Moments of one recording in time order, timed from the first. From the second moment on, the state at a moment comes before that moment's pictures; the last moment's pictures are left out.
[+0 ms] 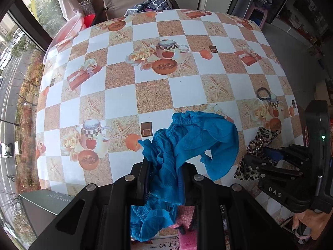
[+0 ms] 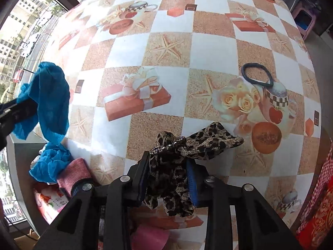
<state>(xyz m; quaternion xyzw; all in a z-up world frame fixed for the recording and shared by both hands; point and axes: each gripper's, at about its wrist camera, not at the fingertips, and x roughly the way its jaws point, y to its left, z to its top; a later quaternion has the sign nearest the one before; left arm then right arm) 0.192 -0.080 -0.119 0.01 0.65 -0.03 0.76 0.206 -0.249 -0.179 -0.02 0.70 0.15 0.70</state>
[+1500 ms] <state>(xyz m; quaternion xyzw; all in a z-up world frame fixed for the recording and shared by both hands) -0.051 0.106 -0.040 -0.10 0.63 0.10 0.76 0.014 -0.010 -0.020 -0.17 0.64 0.37 0.65</state>
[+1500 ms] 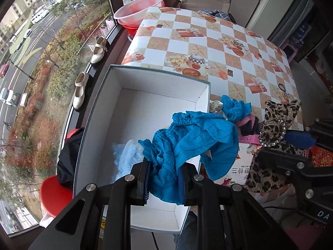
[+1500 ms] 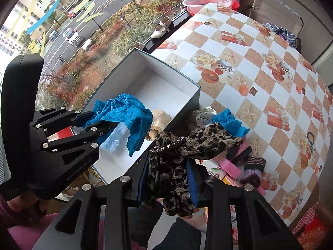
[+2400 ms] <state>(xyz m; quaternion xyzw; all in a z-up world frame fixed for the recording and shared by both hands) -0.066 0.157 -0.079 -0.14 0.65 0.16 0.73 0.015 0.070 -0.054 -0.28 0.62 0.39 0.62</state>
